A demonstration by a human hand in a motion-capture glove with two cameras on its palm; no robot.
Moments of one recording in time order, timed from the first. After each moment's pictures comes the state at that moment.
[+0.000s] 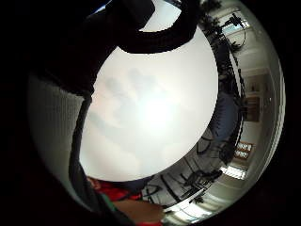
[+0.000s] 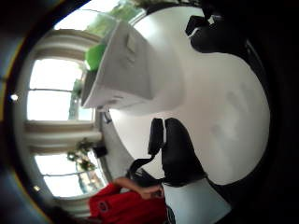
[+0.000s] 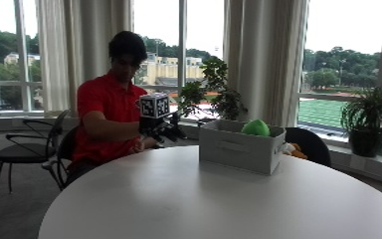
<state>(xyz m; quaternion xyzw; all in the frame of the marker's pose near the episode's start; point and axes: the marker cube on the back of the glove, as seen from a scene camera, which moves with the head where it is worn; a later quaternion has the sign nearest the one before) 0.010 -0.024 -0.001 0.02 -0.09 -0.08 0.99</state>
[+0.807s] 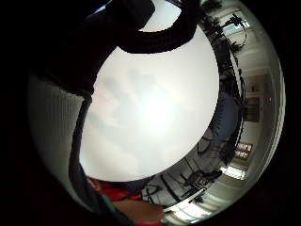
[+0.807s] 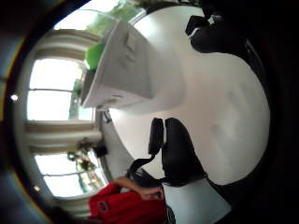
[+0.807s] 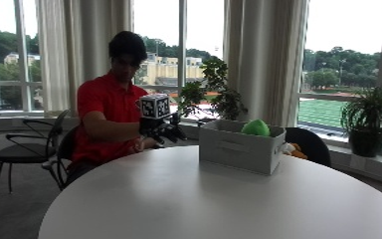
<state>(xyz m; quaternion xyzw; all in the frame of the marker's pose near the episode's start) 0.006 -0.021 0.003 0.02 -0.09 -0.08 0.99</state>
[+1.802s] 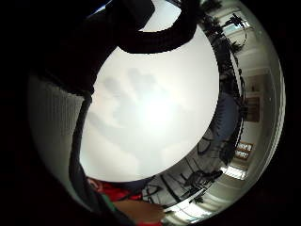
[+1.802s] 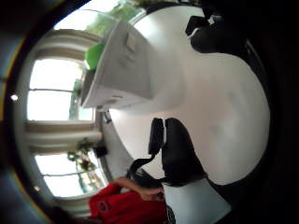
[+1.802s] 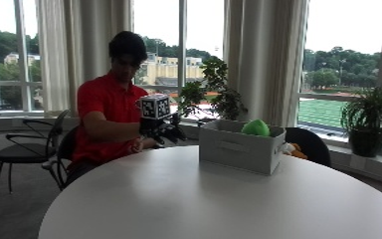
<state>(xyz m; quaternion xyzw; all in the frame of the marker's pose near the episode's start) 0.007 -0.025 0.003 0.01 -0.10 -0.08 0.99</state>
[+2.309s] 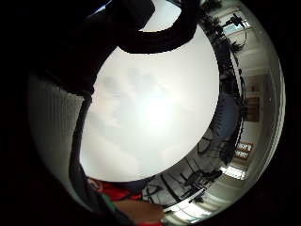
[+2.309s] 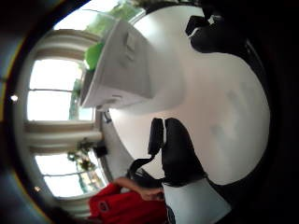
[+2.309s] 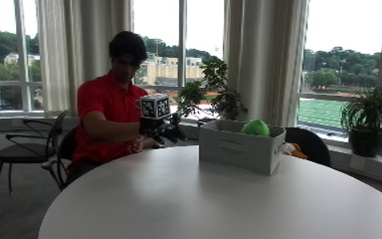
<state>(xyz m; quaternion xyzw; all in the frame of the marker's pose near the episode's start) 0.009 -0.025 0.003 0.02 -0.10 -0.08 0.99</state>
